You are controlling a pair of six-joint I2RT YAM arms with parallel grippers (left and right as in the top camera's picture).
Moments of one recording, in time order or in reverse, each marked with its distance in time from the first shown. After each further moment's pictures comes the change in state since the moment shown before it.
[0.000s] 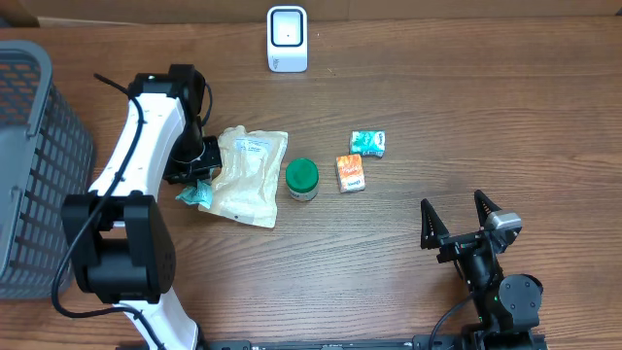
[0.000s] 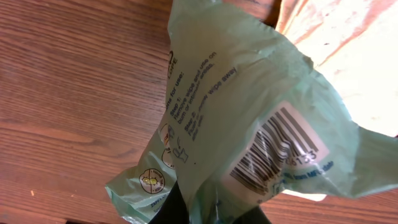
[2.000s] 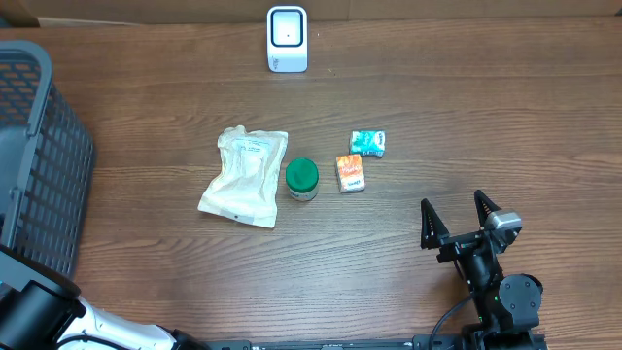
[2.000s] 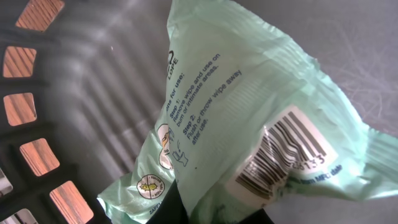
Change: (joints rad) left arm 1.016 0.036 -0.177 0.600 -0.244 0.396; right arm 0.000 0.000 0.000 0.000 0.000 0.000
